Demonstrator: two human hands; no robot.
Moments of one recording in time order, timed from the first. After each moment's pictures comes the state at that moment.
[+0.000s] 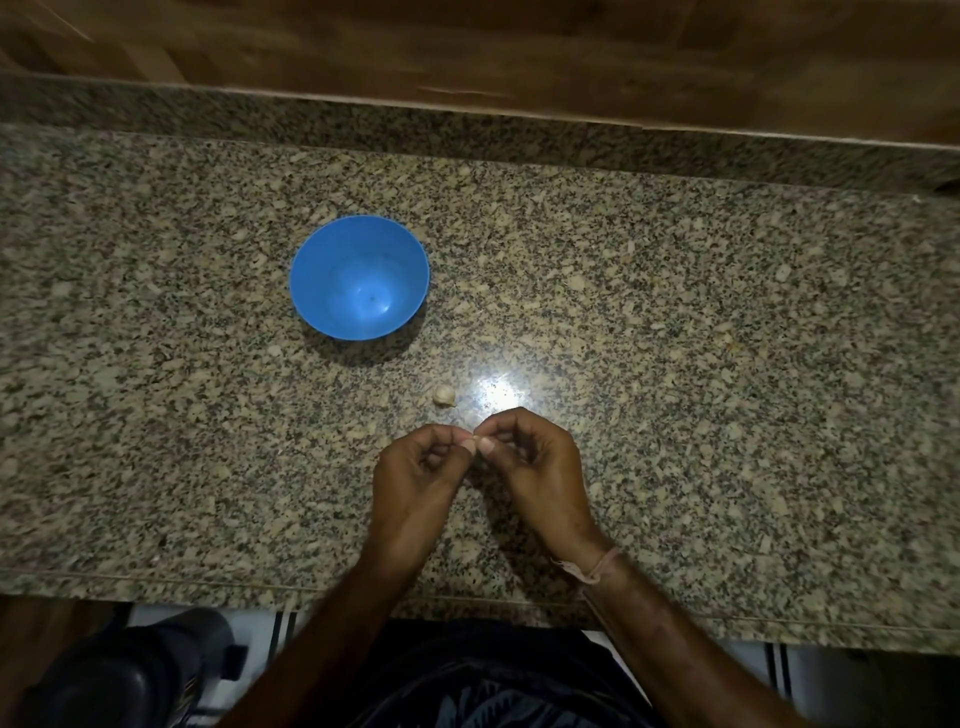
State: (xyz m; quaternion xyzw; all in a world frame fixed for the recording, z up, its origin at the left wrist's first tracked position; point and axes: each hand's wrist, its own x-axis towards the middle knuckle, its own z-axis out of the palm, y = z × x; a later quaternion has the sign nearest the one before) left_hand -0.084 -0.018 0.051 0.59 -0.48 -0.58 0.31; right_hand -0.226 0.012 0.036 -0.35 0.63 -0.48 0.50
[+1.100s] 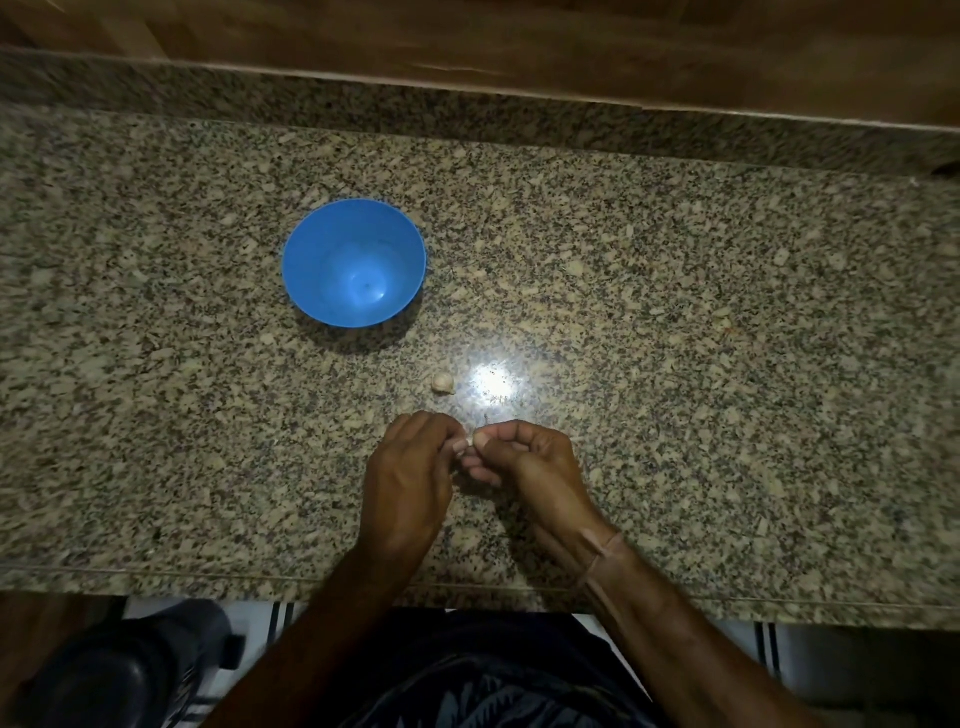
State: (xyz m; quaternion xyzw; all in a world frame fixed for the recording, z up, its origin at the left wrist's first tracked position) left_hand -0.069 -0.020 0.036 0.52 -0.77 -0.26 0.25; right_hand -0.217 0.018 0.035 -0.10 0.59 -0.48 0.64
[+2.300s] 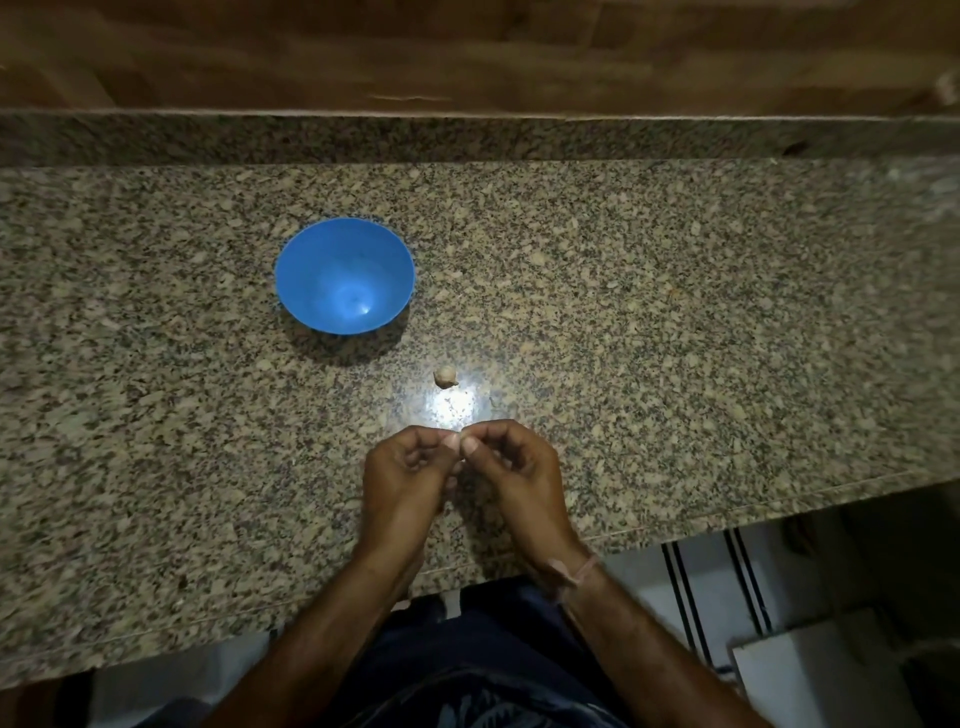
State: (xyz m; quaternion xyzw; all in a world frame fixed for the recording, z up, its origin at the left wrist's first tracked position) left_hand -0.018 -0.016 0.050 0.56 -0.43 -0.65 0.26; right_hand -0.129 0.048 0.041 -0.20 0.65 -0.59 0.44
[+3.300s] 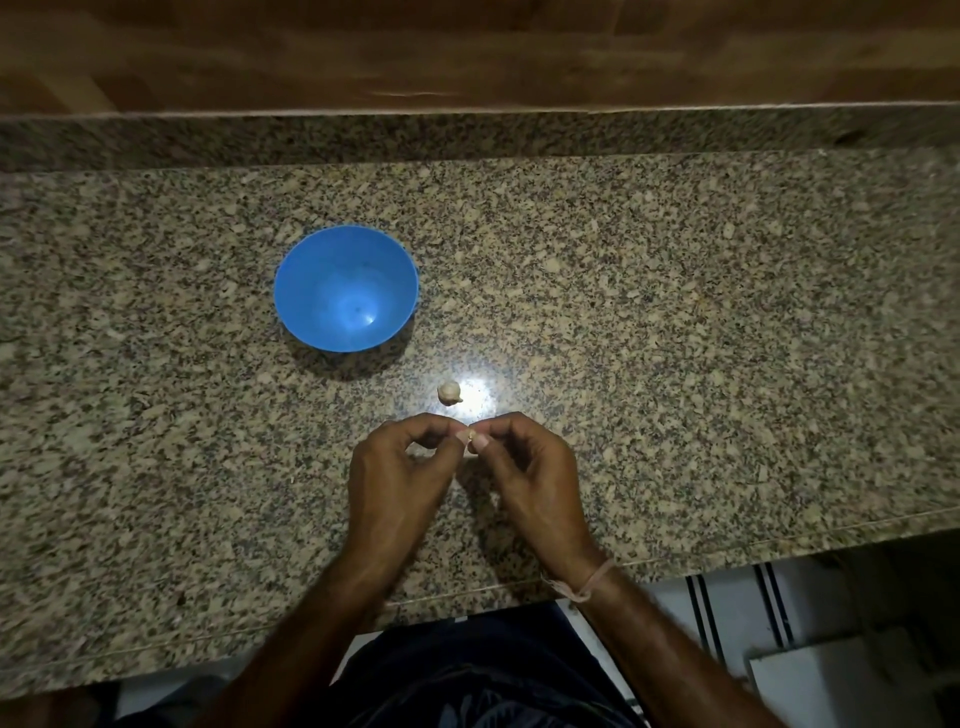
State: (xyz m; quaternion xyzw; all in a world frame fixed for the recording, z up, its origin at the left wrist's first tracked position) left_hand -0.032 -0.051 0.064 0.55 -0.64 -0.49 0.23; right_hand -0.165 0.026 0.033 -0.33 0.68 -0.52 0.40
